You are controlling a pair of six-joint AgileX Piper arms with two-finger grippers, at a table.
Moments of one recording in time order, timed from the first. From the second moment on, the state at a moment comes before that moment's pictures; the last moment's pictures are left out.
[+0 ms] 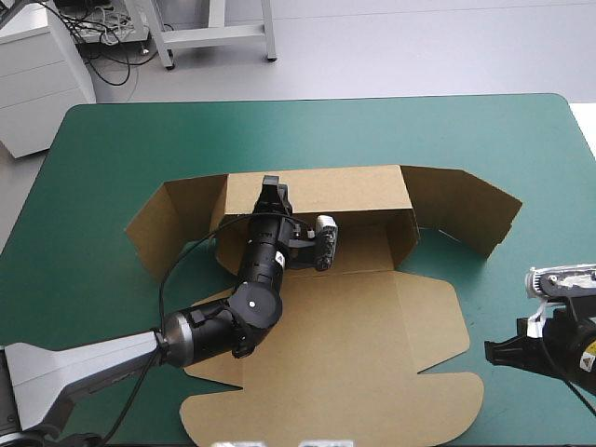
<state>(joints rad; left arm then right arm) -1.04 1.54 -1.00 1.67 0.86 -0.43 0.24 0.61 -0.93 -0.03 1.25 0.11</state>
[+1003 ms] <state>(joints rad) -1.05 1.58 -0.97 1.72 0.90 -0.46 0.17 1.47 -1.70 -0.08 1.19 -0.05</state>
